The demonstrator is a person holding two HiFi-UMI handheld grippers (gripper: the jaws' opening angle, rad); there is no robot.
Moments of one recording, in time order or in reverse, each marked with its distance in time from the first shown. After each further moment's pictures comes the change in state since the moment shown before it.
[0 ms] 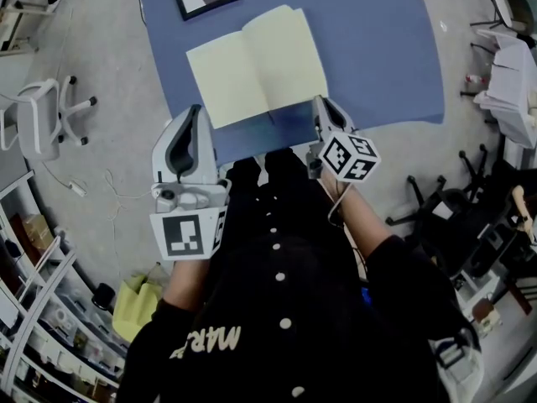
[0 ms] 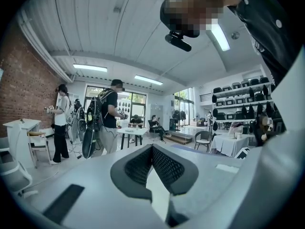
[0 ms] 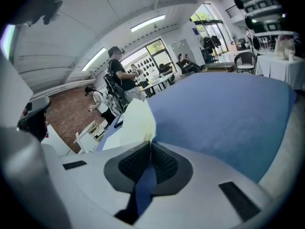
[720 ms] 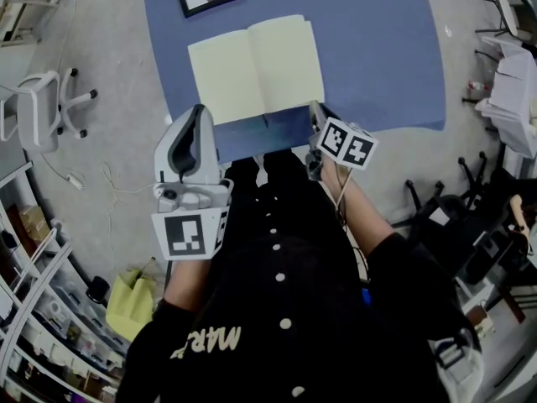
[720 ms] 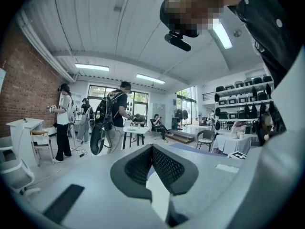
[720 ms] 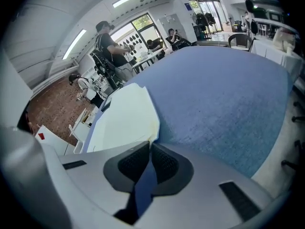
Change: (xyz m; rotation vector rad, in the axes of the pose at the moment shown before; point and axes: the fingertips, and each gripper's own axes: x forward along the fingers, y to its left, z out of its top) left arm 0.004 -0.007 -0.008 -0.003 0.014 0.029; right arm 0.019 -0.026 -0.037 0.100 0.274 -0.099
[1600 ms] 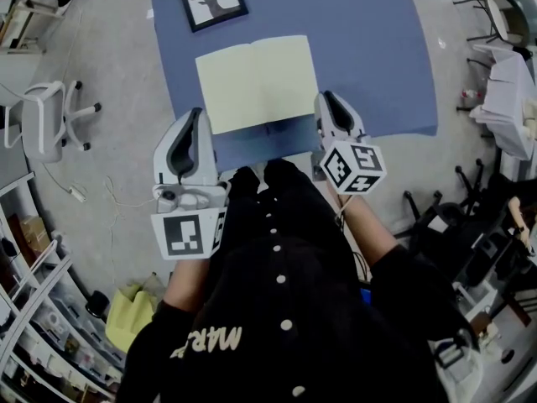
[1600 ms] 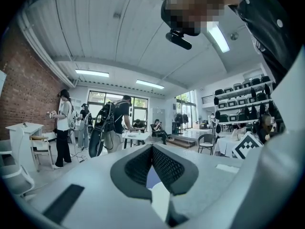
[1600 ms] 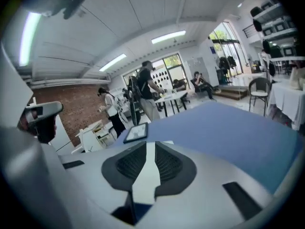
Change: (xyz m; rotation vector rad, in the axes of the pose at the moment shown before) left arm -0.016 0.009 0.037 0.018 -0.063 0.007; right arm -0.089 0.084 0.093 -0.323 -0.435 0.127
